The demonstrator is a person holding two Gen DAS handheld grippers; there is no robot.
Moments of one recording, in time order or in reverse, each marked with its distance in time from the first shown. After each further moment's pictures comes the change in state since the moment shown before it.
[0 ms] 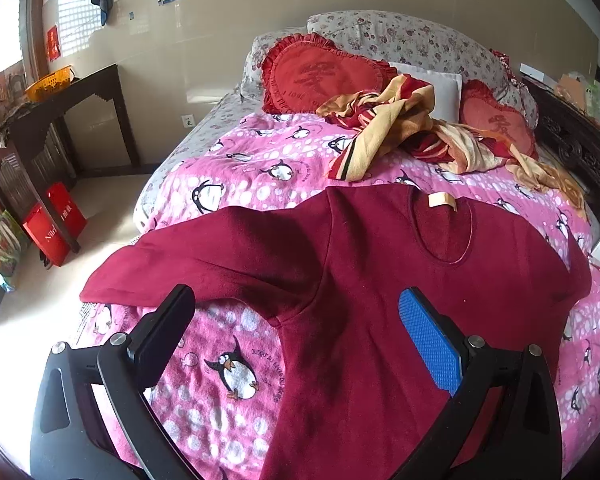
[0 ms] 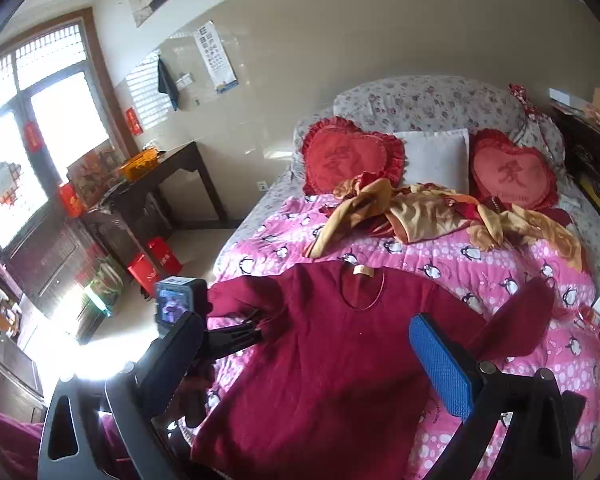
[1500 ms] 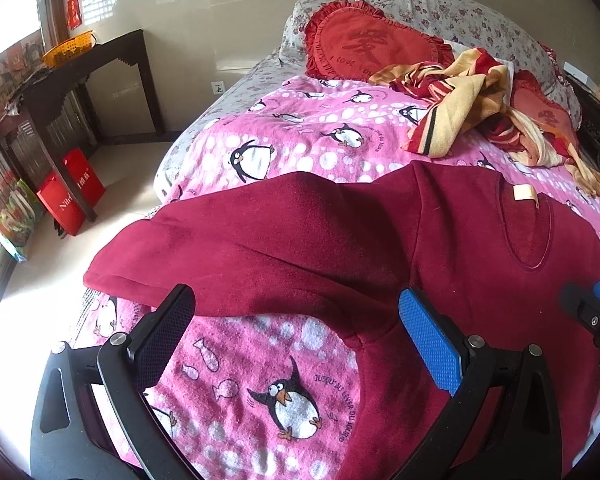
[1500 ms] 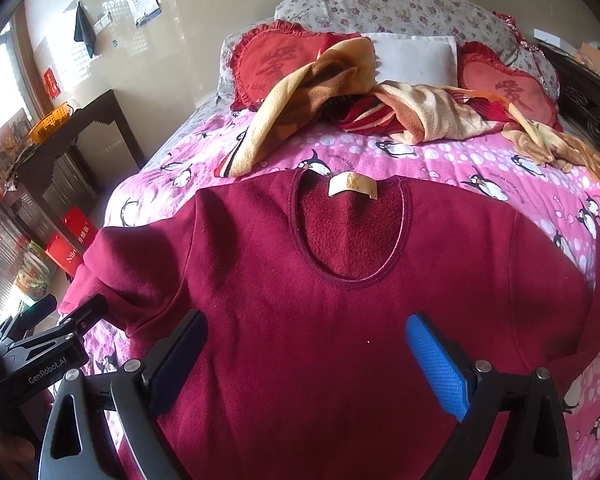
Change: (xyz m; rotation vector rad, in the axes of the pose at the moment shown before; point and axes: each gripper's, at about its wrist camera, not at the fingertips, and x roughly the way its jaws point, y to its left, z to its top) left arm 0.069 0.051 -0.003 -0.076 0.097 0.087; right arm 0.293 -0.032 -0.061 0.062 0.173 -0.216
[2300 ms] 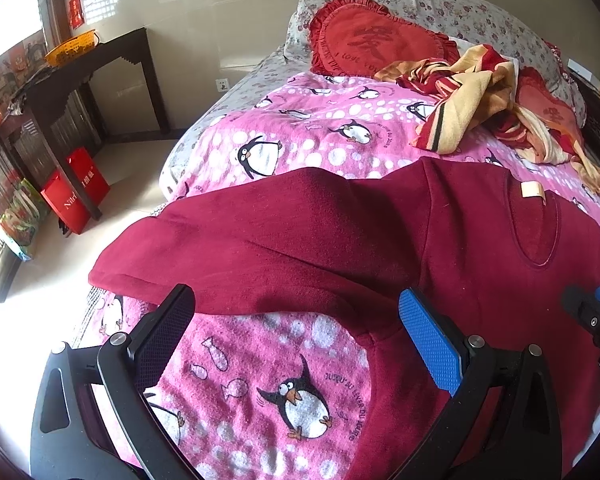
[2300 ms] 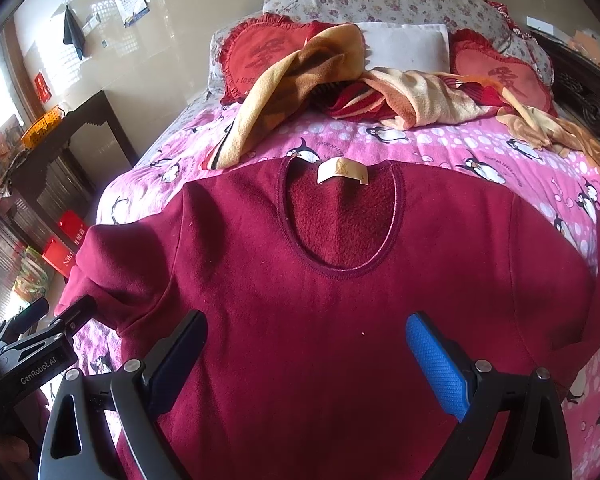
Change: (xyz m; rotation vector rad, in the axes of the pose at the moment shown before) left arm 0.004 0.005 0.000 -0.001 0.012 0.017; right arm 0.008 -0.004 -0.005 0.029 0.022 -0.009
